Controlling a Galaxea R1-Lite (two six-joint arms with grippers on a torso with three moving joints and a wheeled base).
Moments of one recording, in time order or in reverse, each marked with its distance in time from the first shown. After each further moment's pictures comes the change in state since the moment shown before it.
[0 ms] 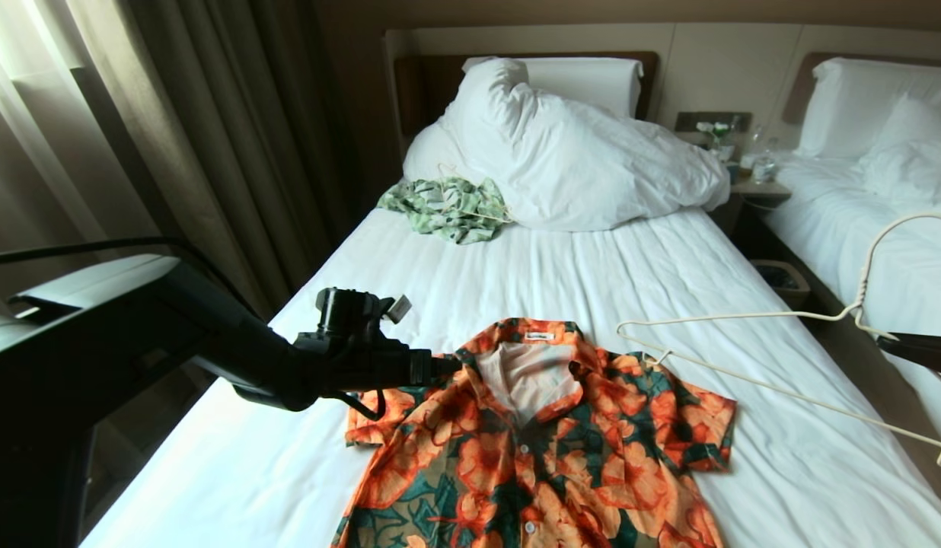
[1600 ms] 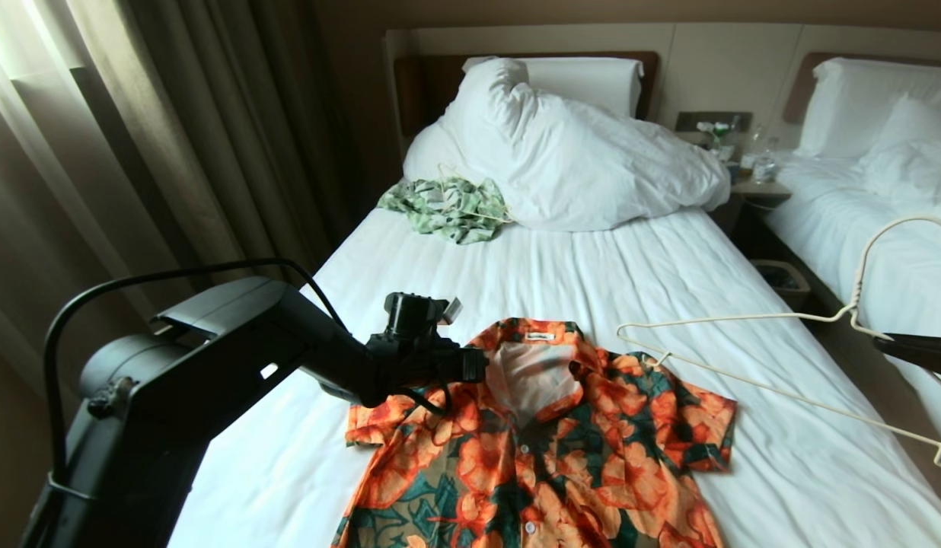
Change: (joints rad) left arm -0.118 0.184 -0.245 0.000 0.111 -0.022; right arm 0.004 0.028 -0.010 0.000 0.000 0.001
